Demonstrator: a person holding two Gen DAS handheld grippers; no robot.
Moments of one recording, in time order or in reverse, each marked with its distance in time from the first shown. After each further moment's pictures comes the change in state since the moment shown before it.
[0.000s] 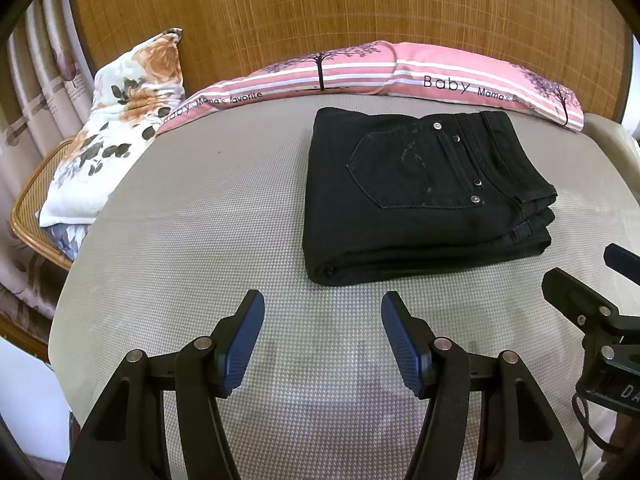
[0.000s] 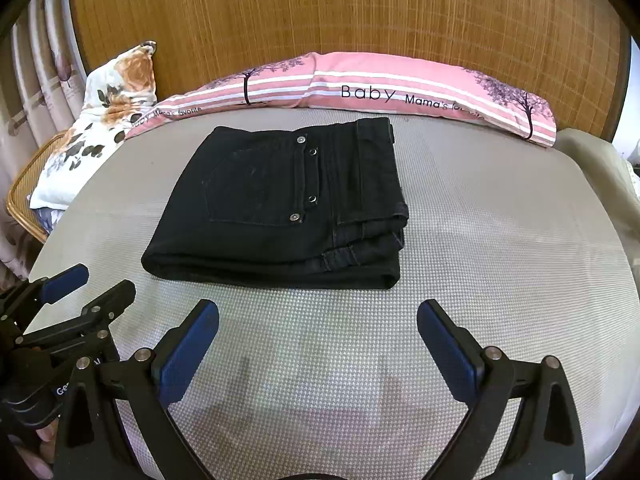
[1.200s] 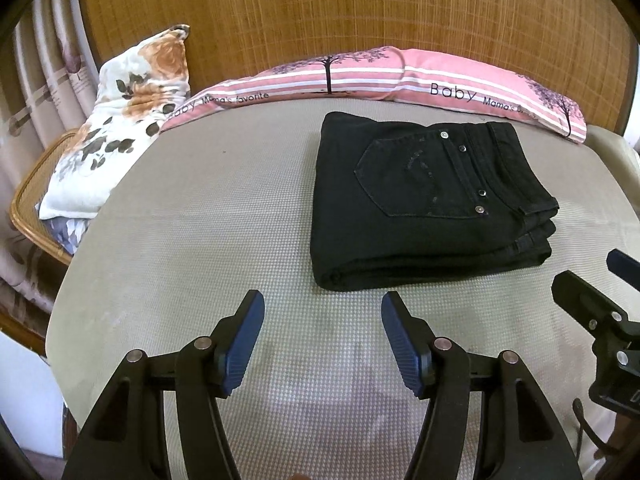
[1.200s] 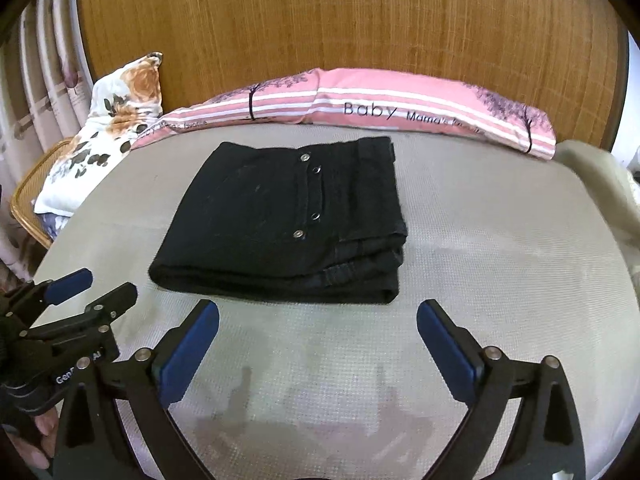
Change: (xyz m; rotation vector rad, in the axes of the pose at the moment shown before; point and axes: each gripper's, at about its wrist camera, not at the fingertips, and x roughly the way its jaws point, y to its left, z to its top) left arm -0.001 0.008 0.004 -0.026 -0.004 -0.006; right arm -0.009 0.001 0.002 0.009 -0.038 0.027
